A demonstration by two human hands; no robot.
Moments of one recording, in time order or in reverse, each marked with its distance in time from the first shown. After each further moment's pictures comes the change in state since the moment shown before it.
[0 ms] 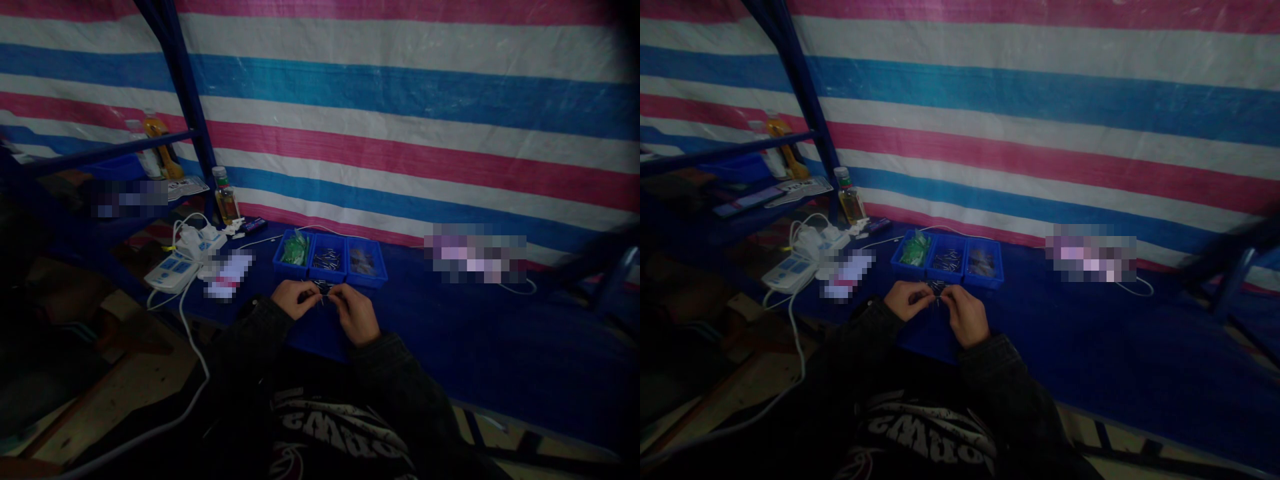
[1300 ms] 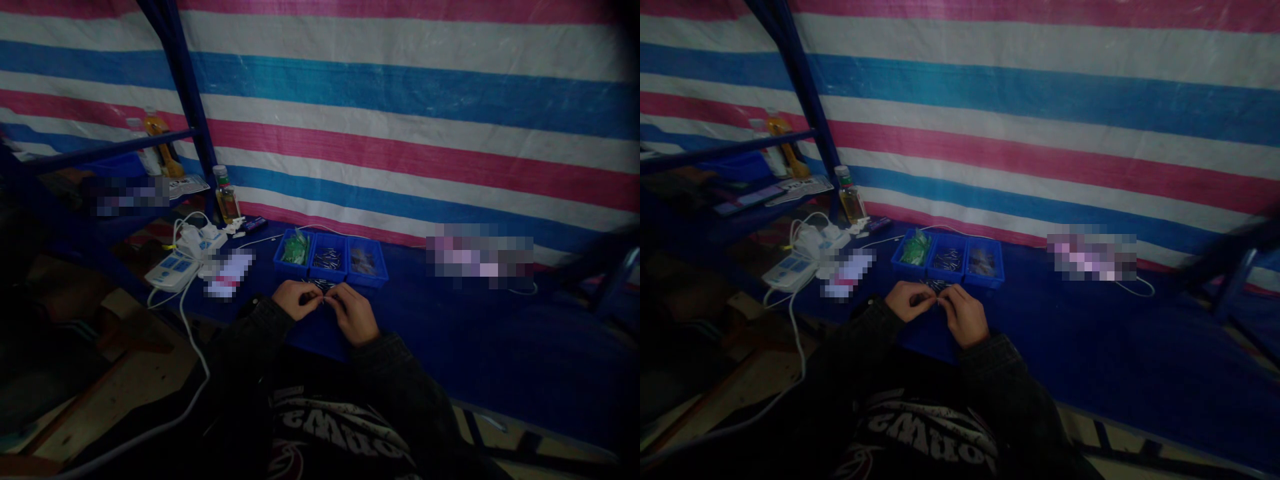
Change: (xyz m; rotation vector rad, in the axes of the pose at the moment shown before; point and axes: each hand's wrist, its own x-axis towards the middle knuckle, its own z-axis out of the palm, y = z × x) left_hand 0.000 0.002 0.001 -0.022 -0.028 0.046; right_hand 0.000 0.002 0.003 -0.035 -0.054 -0.050
